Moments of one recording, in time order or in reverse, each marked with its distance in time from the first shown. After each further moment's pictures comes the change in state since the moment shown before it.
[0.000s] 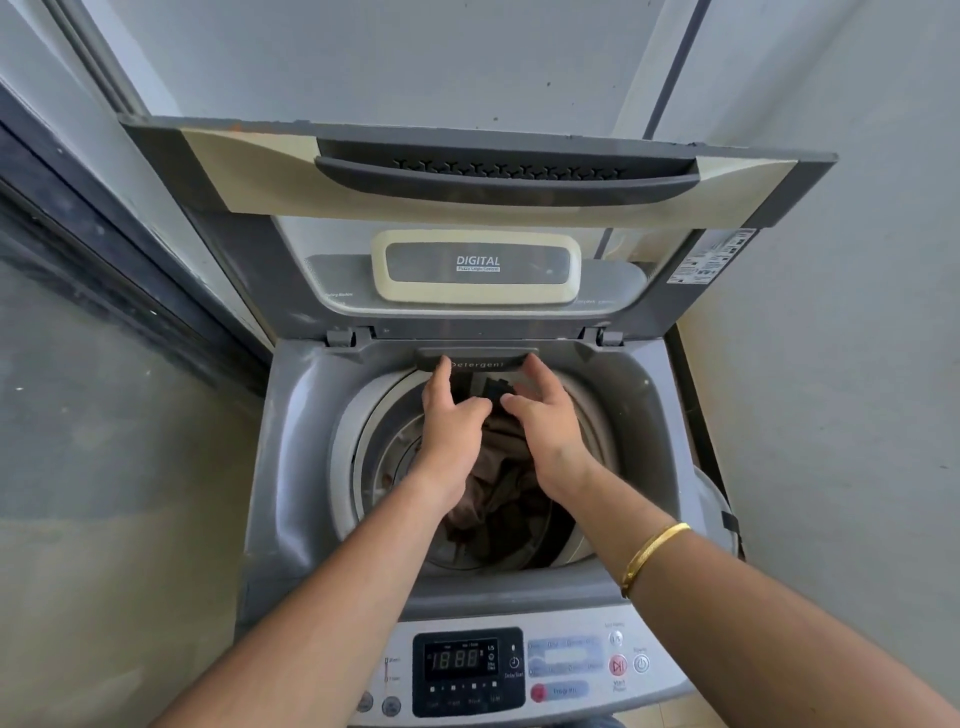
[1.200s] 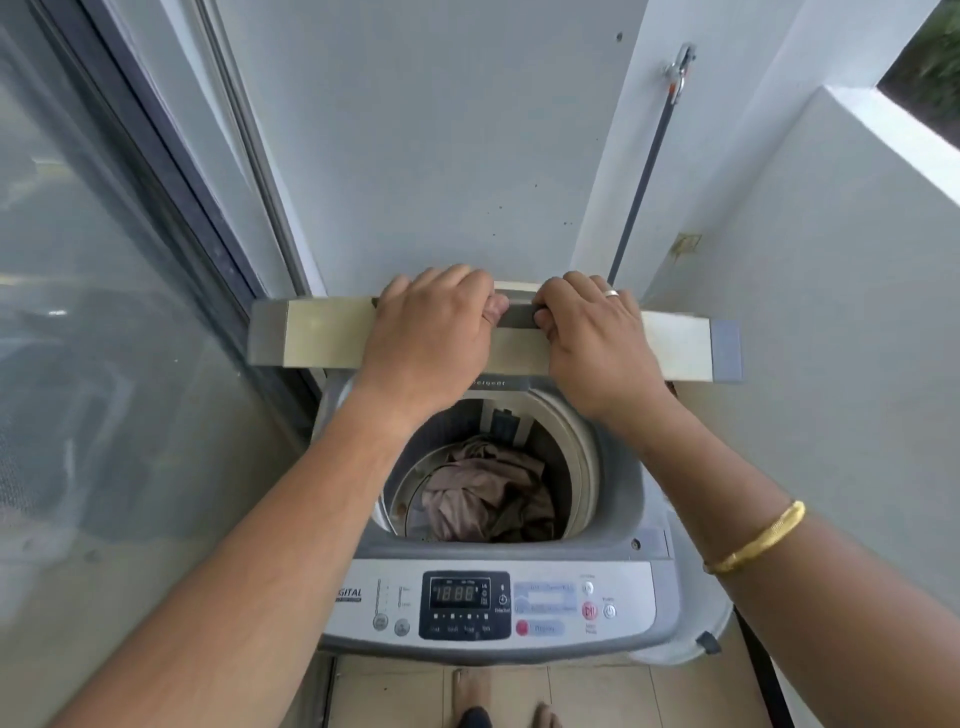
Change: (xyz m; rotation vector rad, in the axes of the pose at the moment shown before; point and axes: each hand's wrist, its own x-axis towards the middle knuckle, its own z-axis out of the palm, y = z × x) left_hand -0.159 0.169 -0.032 1.275 0.324 1.067; right_hand -0.130 -0.150 -0.051 -1.139 0.203 -1.101
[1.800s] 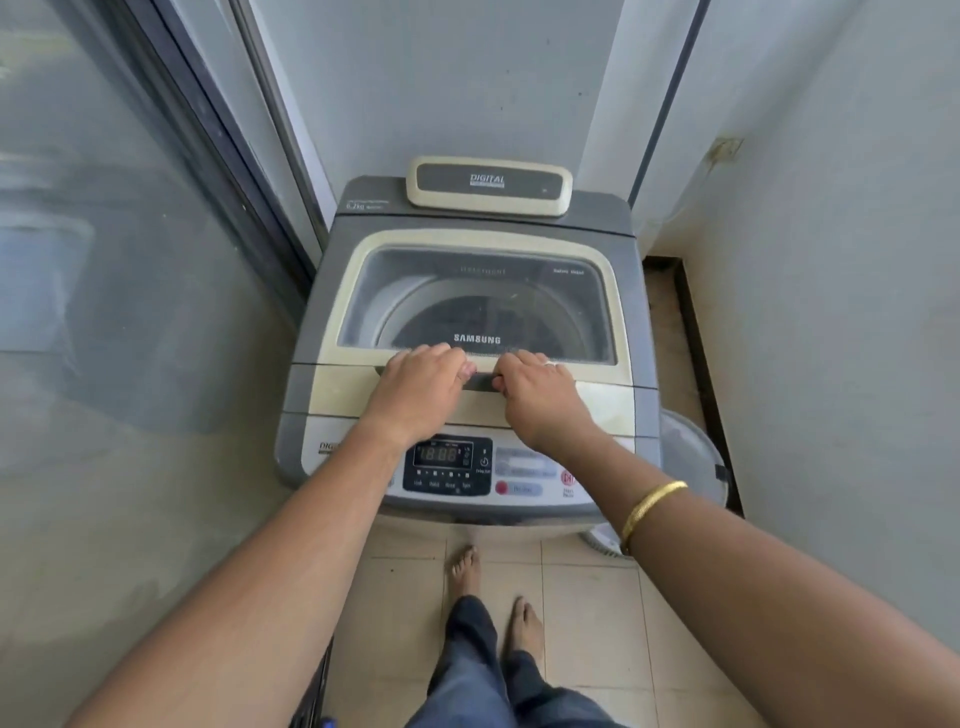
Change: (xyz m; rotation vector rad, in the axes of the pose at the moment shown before) left_hand -0.170 0.013 0.117 -0.087 -0.551 -0.217; right_hand -0.168 -0.003 0.117 0.107 -0.567 0.143
